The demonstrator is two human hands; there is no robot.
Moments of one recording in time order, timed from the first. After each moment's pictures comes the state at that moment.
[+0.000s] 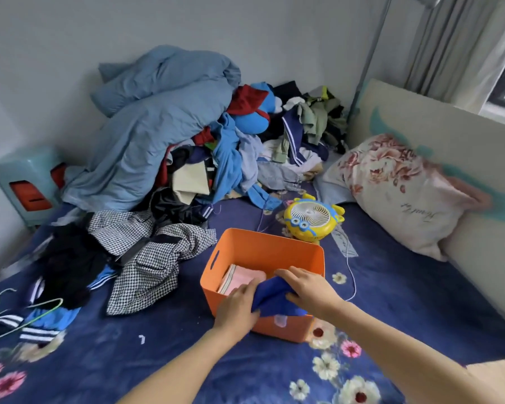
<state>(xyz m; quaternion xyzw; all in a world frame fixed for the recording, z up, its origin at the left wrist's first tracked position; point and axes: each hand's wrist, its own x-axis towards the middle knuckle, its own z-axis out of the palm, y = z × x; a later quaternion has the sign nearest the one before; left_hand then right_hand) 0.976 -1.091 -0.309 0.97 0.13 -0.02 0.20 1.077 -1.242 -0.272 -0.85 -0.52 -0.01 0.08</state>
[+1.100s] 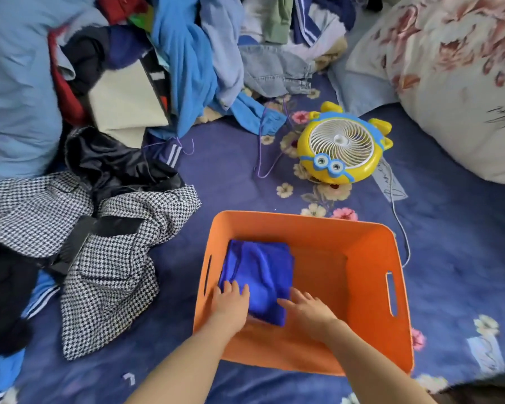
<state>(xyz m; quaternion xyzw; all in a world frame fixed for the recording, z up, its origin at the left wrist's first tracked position) 1.162 -0.925 -0.530 0.91 0.03 -0.41 -0.03 1.216 -1.109 -0.528 -0.87 -0.35 0.36 -0.02</state>
